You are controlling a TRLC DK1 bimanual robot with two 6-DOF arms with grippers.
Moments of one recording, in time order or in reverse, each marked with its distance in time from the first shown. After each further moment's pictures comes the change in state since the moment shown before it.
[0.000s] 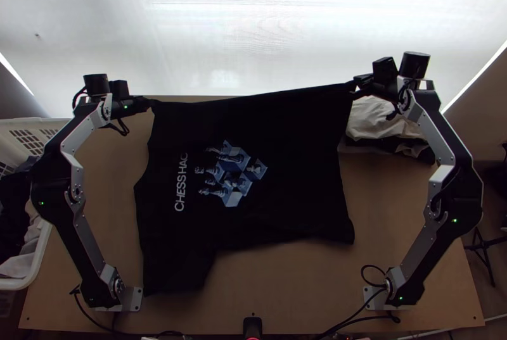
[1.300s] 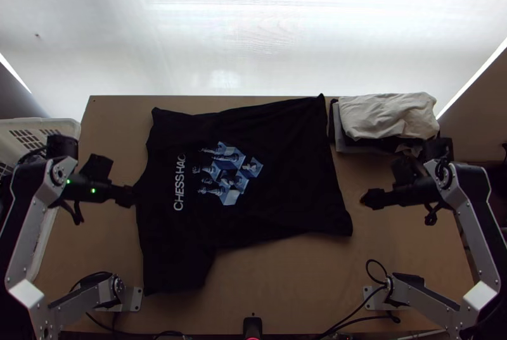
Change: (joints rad) left arm 0.052 -0.930 -0.648 -0.912 -0.053 0.492; right arm -0.093 -0.772 -0.729 -0.897 0.013 0.003
